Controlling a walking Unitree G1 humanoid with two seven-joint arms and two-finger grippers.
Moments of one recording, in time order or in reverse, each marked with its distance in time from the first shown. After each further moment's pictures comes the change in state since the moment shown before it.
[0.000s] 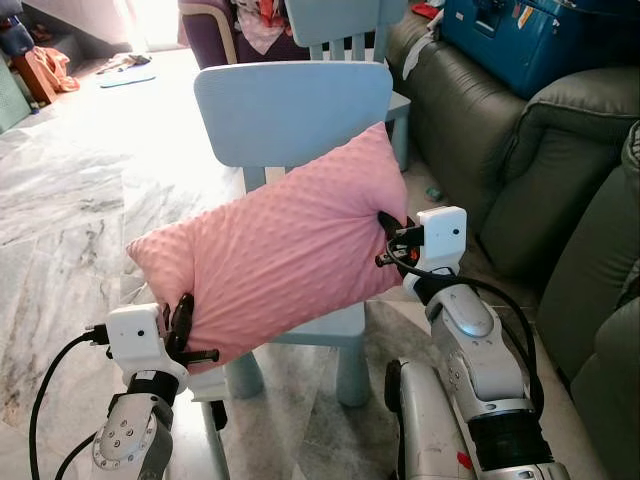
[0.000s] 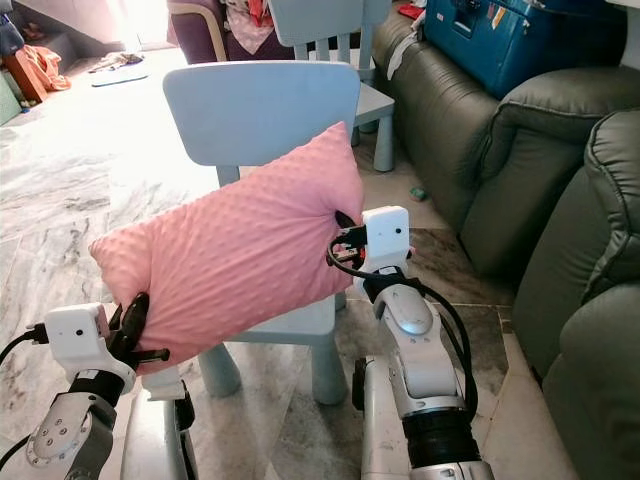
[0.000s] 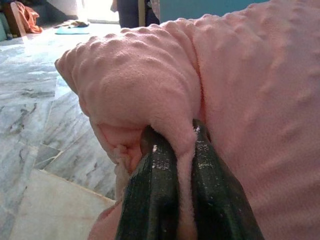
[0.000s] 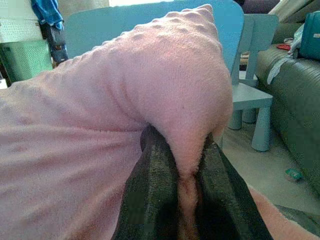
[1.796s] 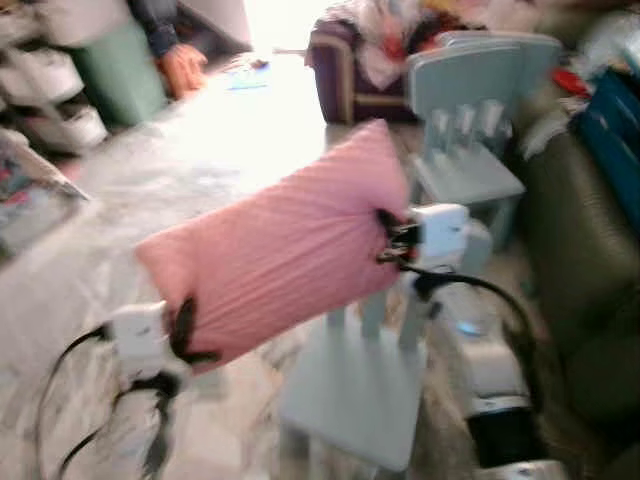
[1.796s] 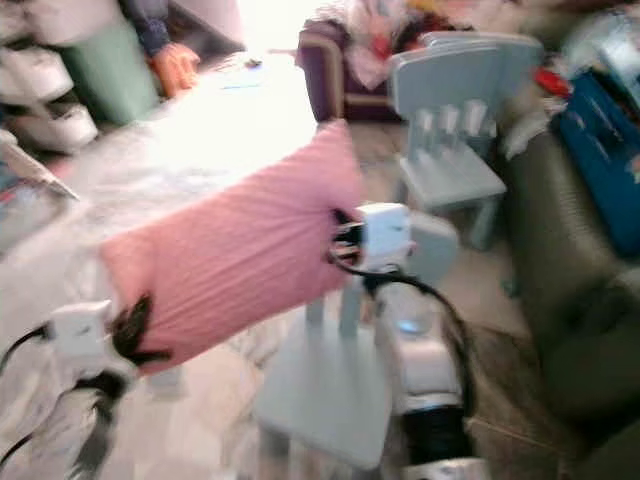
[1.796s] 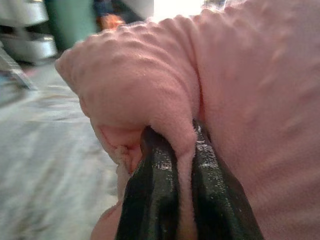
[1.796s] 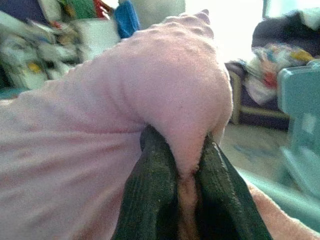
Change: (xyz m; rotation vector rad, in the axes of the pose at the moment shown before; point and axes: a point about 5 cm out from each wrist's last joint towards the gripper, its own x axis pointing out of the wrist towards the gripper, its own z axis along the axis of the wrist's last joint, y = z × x) left arm 0.000 0.013 -0.007 0.018 0.037 0.037; right arm 0.010 0.021 0.010 0.014 -0.045 0.072
